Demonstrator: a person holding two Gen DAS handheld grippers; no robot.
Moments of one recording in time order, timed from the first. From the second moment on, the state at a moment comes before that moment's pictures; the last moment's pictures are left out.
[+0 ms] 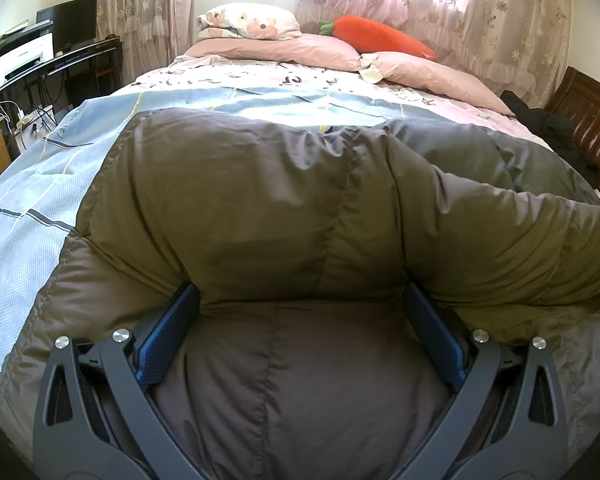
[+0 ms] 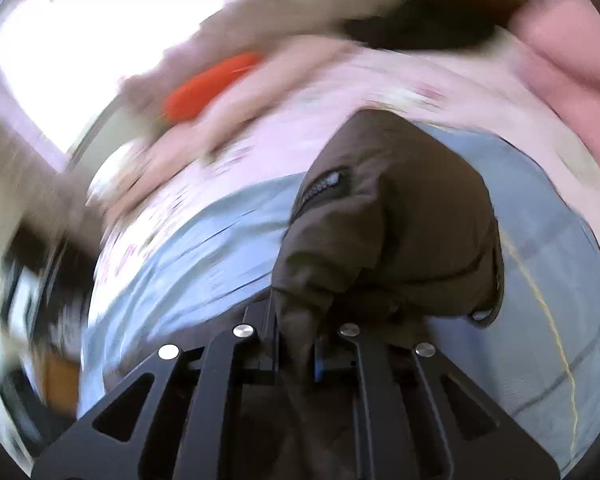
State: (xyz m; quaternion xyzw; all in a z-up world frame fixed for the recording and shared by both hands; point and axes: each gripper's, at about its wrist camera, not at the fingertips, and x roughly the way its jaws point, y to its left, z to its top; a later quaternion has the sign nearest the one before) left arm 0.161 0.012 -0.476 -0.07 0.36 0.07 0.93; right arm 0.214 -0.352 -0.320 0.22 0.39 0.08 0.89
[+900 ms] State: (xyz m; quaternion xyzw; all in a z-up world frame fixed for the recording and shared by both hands) left arm 0.130 0.042 -0.420 -0.06 0.41 0.10 0.91; right arm 0.108 -0.211 -0.281 0.09 0.44 0.20 0.87
